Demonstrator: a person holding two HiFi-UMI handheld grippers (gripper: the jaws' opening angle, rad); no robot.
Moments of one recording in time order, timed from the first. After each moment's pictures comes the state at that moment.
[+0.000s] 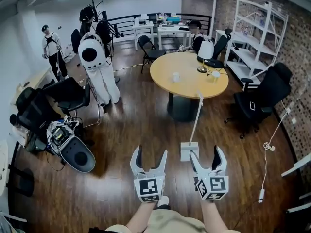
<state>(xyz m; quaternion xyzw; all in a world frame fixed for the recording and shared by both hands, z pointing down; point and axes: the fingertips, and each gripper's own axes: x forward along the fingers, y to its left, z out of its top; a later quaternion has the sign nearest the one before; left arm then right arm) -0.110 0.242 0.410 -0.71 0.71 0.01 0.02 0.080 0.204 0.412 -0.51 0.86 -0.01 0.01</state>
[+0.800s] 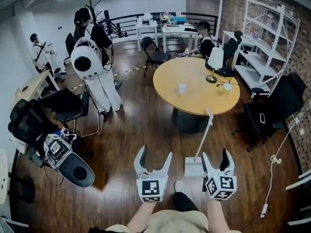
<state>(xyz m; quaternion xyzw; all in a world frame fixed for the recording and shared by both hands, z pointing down) -0.153 0.049 0.422 -0.73 0.68 -0.01 0.03 0.070 -0.001 0.448 -0.54 0.84 -0.06 0.00</state>
